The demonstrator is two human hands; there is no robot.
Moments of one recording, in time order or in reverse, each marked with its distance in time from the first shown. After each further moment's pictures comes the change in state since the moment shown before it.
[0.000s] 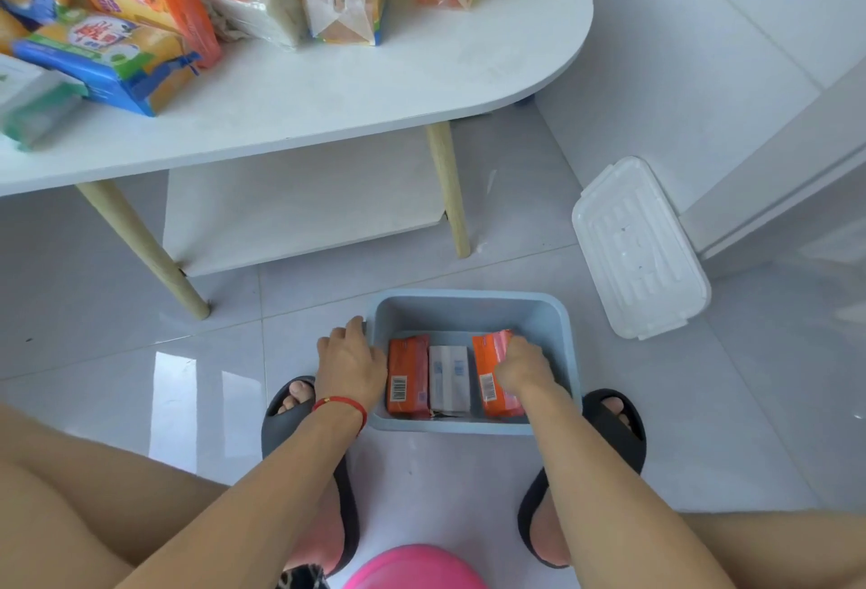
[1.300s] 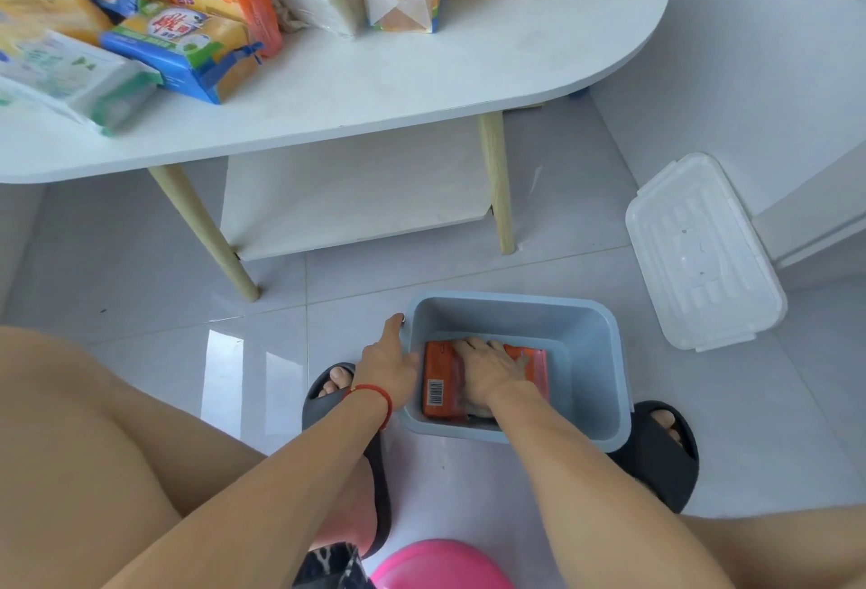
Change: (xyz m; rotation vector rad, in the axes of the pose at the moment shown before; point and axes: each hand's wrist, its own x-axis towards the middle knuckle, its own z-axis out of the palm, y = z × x) left_hand -0.005 -0.011 -0.003 -0.175 -0.183 -0.109; right_hand -0.002 -0.059 0.065 -0.474 -0.168 -0.415
